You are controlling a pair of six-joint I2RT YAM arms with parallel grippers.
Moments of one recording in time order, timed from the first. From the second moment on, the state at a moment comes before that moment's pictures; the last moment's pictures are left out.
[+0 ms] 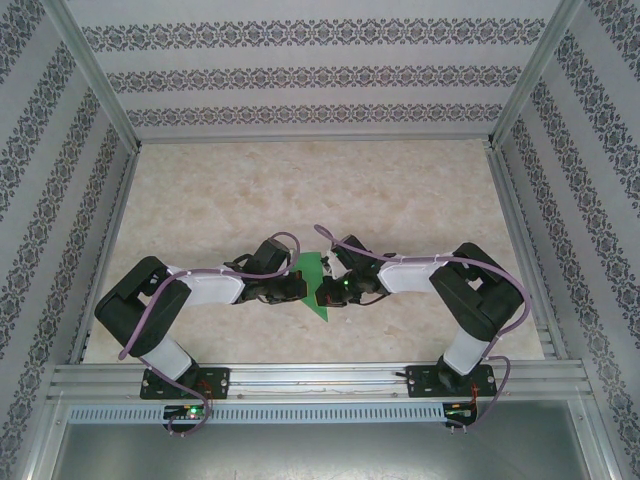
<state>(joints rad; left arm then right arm) -0.64 1.60 0.63 0.01 0.36 -0.79 0.73 1.71 0.74 -0.11 -0.57 0.67</state>
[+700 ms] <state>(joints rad) -0.44 1.43 0.62 -0.16 0.30 -0.68 0.73 1.70 0.73 -0.07 -0.58 0.66</state>
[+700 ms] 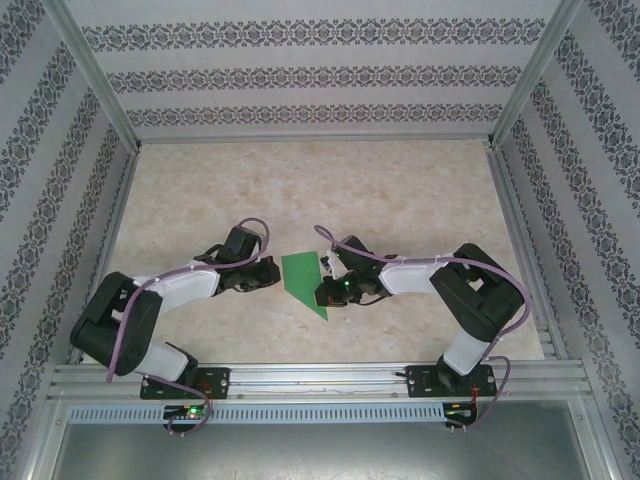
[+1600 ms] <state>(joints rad) -0.43 1.20 0.49 -0.09 0.34 -0.79 0.65 1.69 0.85 -0.22 -0.55 0.31</state>
